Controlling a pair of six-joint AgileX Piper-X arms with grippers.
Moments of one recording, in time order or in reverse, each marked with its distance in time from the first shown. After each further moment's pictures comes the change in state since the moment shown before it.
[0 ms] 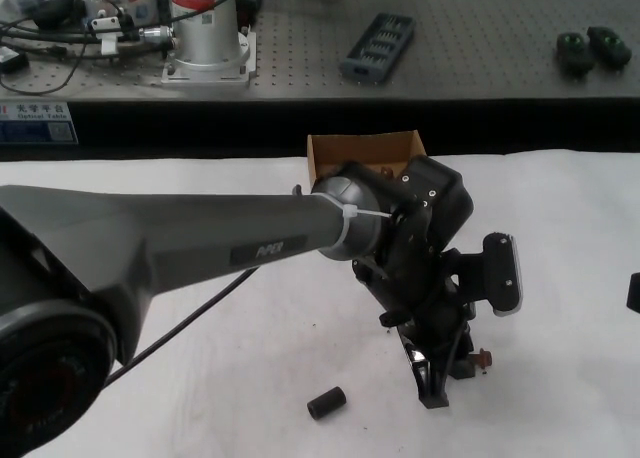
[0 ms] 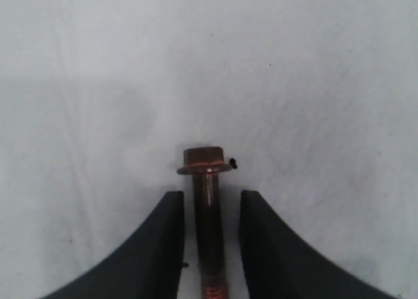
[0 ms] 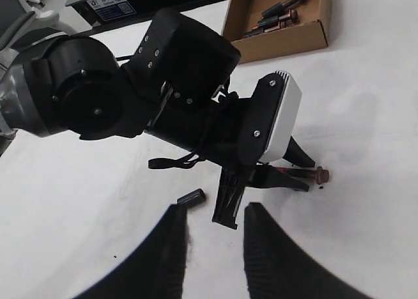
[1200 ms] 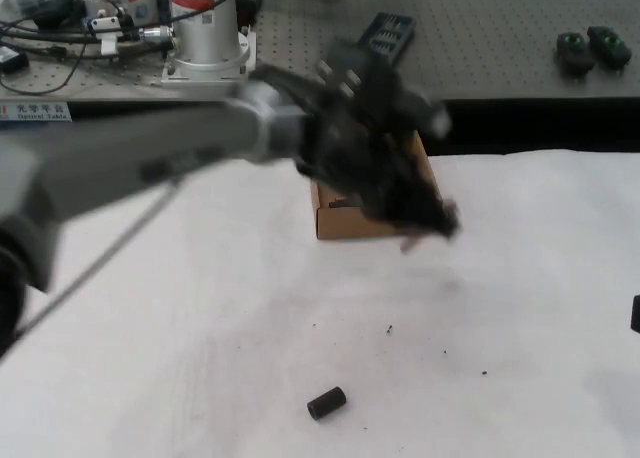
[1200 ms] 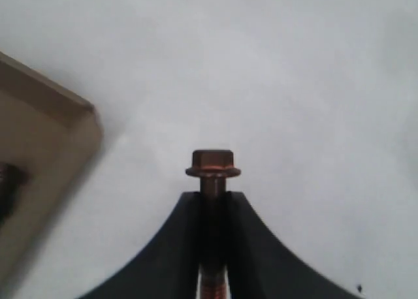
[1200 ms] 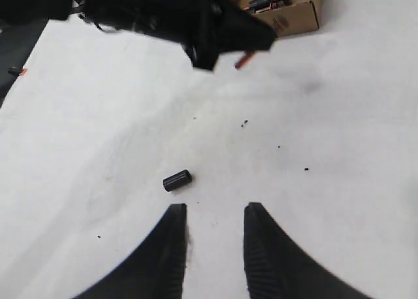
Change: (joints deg) left arm 10.9 -5.3 -5.8 -8.6 4.5 -41.6; right arm 0.0 0.0 0.0 3.3 0.7 -2.5
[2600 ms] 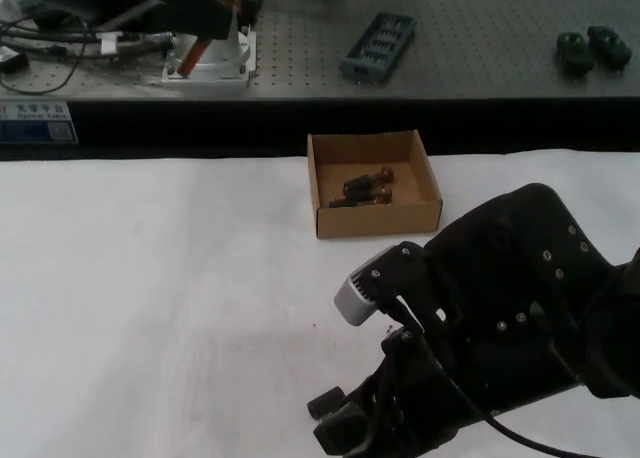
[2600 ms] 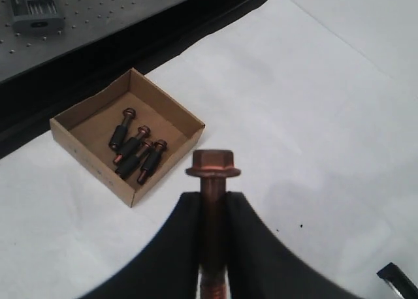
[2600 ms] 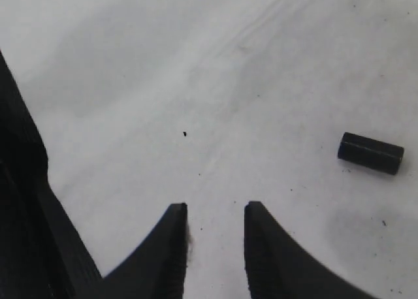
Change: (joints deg) left arm 21.7 -30.3 6.7 19.8 12.4 3.5; right arm 27.8 46.3 -6.7 -23.0 -6.7 -16.4
